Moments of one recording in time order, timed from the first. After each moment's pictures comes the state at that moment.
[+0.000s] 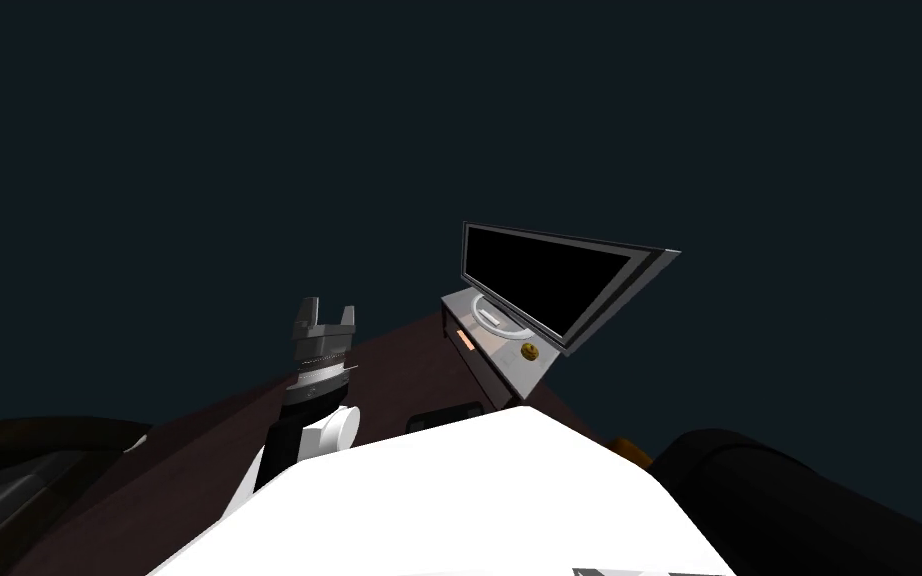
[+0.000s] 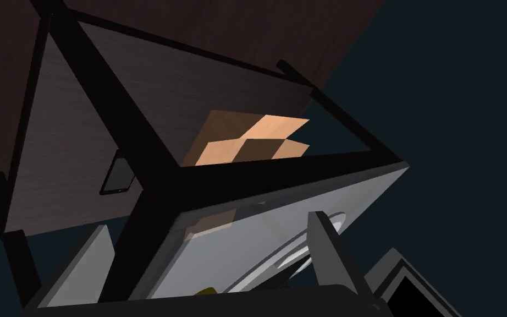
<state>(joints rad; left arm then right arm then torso) 0.49 0.03 -0.06 -2.23 0.03 -0.46 0.08 0.83 -0.69 0.40 -1.37 -0.06 -0.39 0.38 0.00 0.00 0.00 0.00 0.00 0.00</state>
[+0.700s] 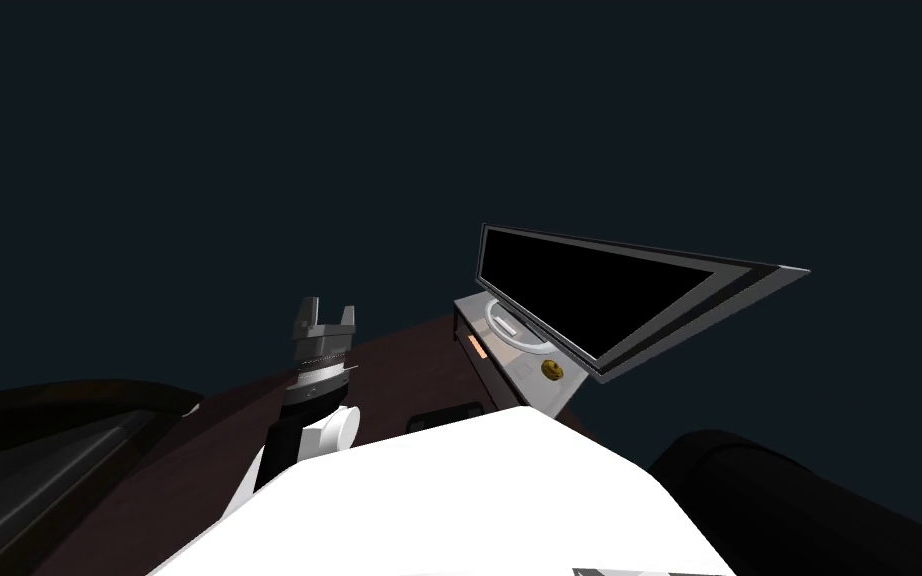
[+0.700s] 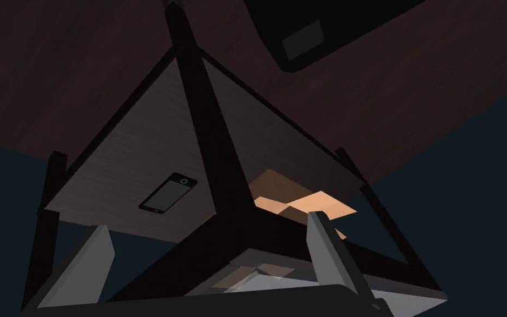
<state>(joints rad) 0.49 0.03 -0.06 -2.23 0.03 -0.46 0.08 0.87 -0.76 0.43 -1.15 -0.05 -0.35 0.53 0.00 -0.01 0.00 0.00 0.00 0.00</state>
